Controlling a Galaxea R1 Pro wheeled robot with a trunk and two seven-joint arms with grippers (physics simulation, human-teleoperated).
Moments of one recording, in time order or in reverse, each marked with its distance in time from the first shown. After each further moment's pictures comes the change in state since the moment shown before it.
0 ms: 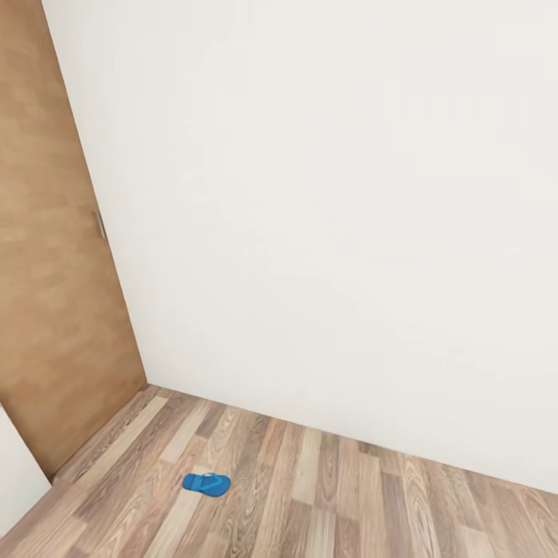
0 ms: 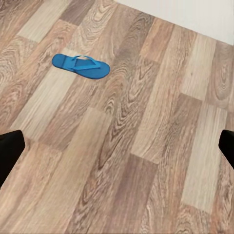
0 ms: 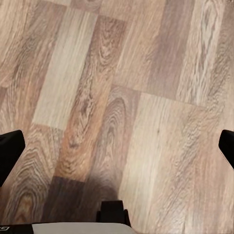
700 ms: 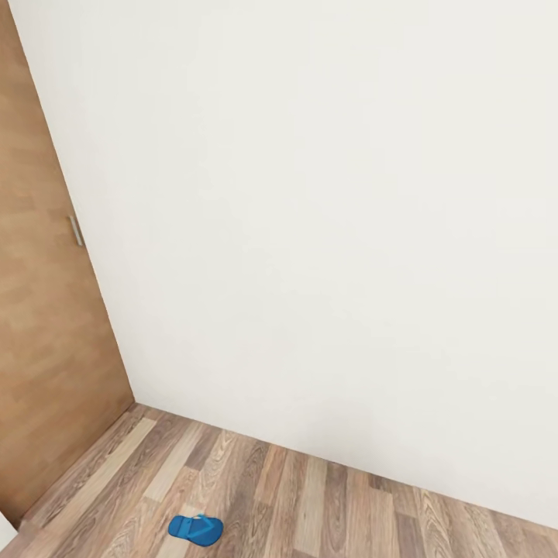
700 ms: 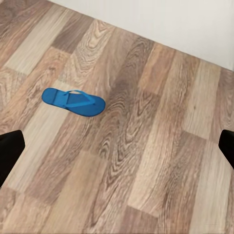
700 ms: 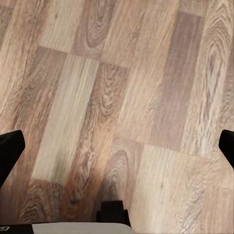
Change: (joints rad) left arm 0.000 0.000 0.000 0.000 0.000 0.000 0.000; right arm 0.000 0.000 0.000 0.000 0.000 0.000 0.000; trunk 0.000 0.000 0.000
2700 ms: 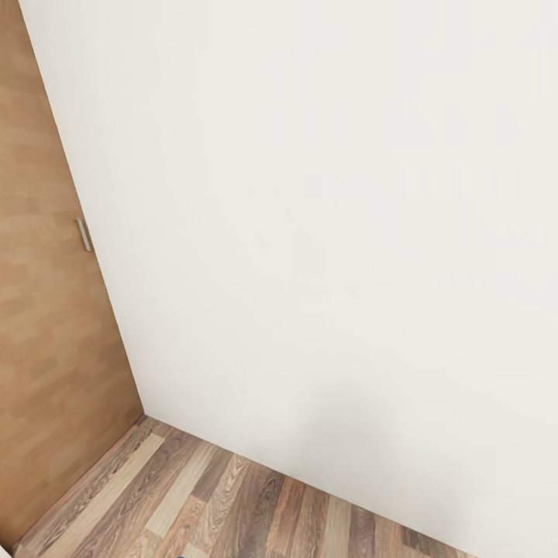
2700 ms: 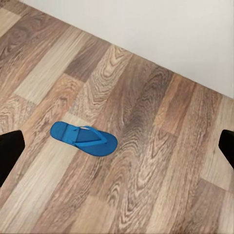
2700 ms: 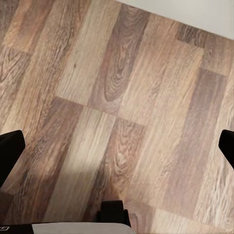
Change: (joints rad) left arm 0.001 0.000 0.001 -0.001 -0.001 0.000 0.000; right arm 0.000 0.000 0.000 0.000 0.000 0.000 0.000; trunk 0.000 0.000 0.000
